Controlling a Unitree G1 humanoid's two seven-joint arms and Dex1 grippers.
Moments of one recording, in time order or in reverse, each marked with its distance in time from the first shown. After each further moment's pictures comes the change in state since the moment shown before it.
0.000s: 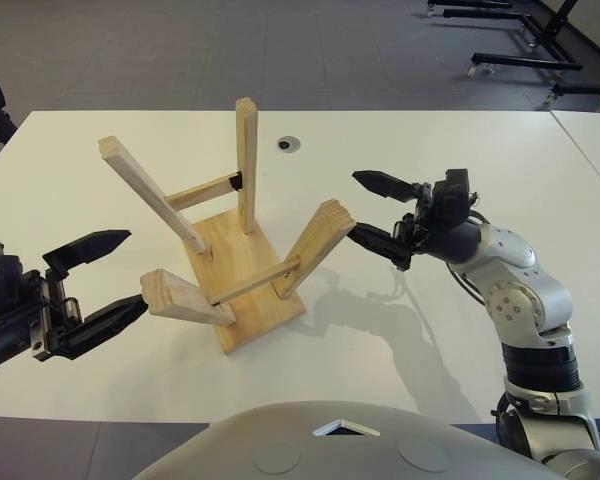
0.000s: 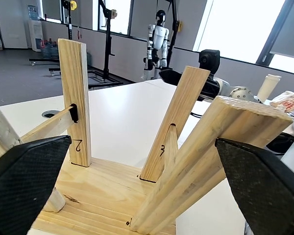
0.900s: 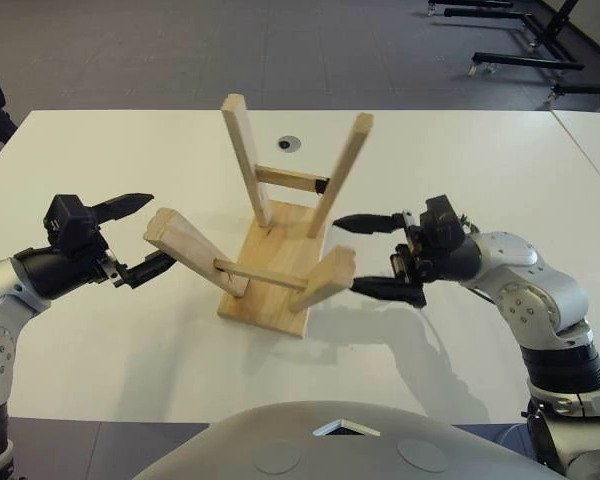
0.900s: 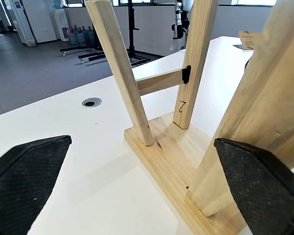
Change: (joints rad) left arm -0.286 0.022 -0.322 0.118 0.350 -0.069 0.151; right arm 0.018 -0.127 0.092 -0.066 0.077 0.107 0.240
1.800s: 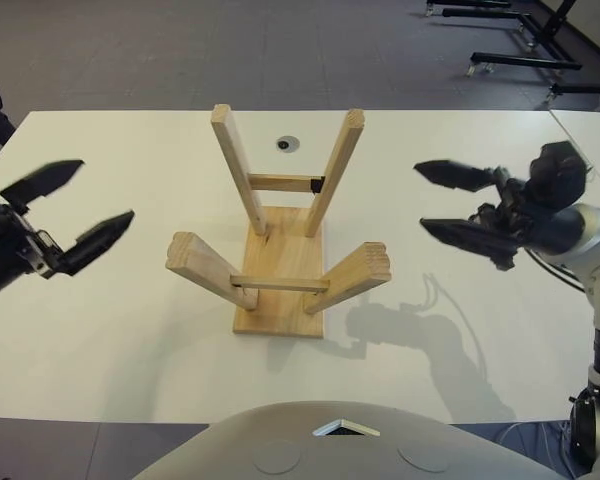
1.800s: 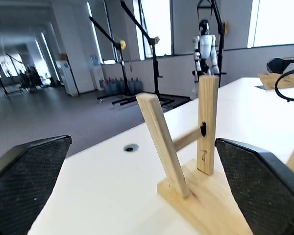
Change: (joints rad) left arm -0.048 -0.008 0.294 0.034 -0.202 -0.079 0.038; right arm -0.103 -0.145 -0.363 0.089 0.266 0.145 -0.108
